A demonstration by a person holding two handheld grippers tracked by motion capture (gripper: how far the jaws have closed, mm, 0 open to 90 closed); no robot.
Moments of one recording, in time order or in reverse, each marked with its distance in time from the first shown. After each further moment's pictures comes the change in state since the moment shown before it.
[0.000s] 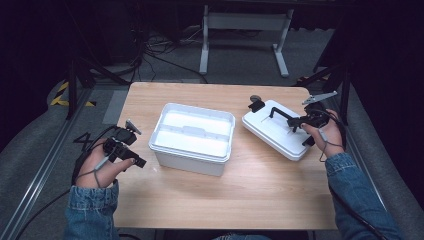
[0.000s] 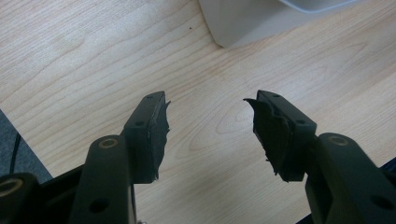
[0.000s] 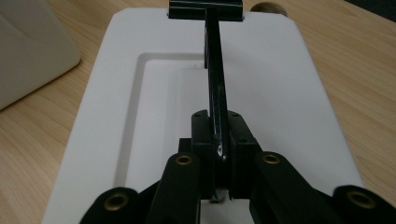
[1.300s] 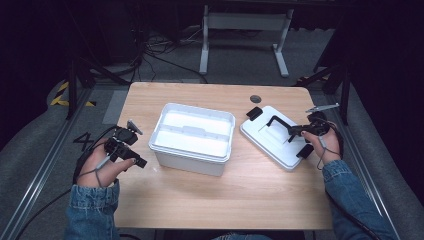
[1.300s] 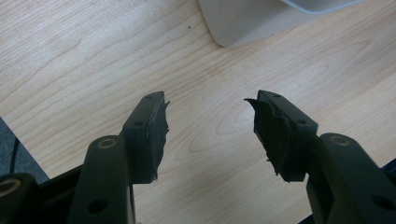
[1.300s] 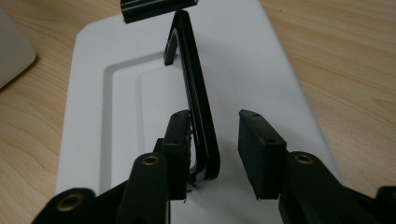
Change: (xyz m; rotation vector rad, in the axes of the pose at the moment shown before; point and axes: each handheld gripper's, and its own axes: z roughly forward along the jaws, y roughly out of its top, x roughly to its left) left arm 0.000 0.003 0.003 0.006 0.001 0.006; right arm -0.023 -0.041 0.023 -0.023 -0.005 0.179
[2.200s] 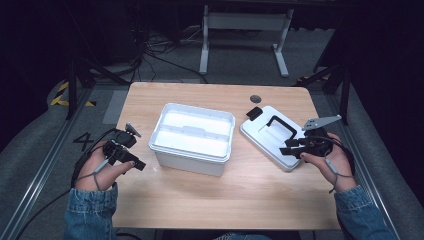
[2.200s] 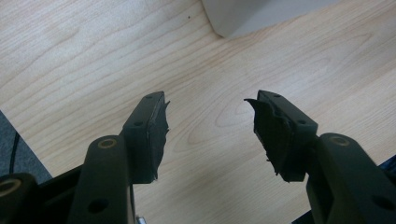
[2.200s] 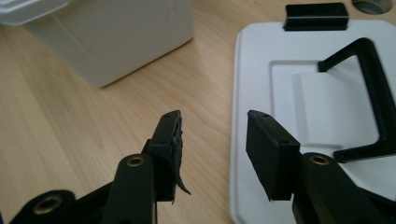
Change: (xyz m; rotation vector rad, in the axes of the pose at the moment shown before) left arm -0.002 -0.007 0.000 0.003 0.006 -0.007; right arm 0.112 -0.010 -0.065 0.026 0.160 -0.238
